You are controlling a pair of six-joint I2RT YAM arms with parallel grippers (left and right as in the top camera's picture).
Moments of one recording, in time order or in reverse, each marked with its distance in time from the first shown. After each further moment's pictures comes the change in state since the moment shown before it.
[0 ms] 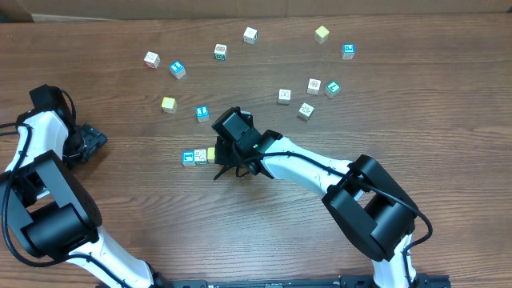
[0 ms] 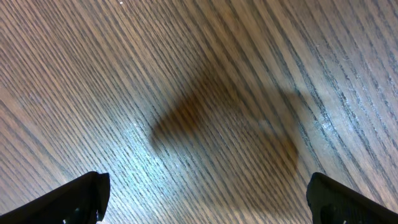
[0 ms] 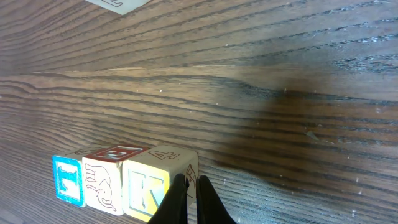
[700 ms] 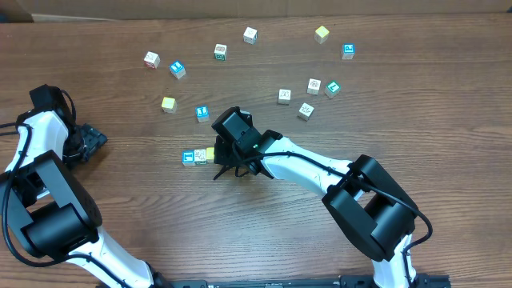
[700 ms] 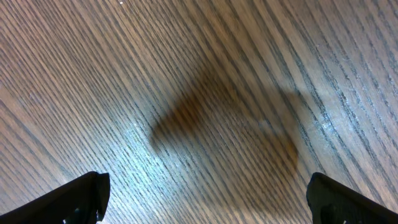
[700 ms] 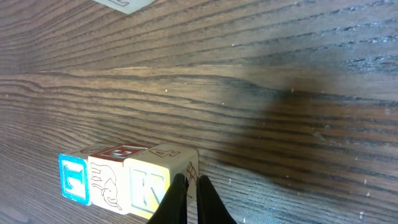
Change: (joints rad) left arm 0.000 0.000 0.000 0.000 0.000 0.000; right arm 0.000 0.000 0.000 0.009 -0.006 0.000
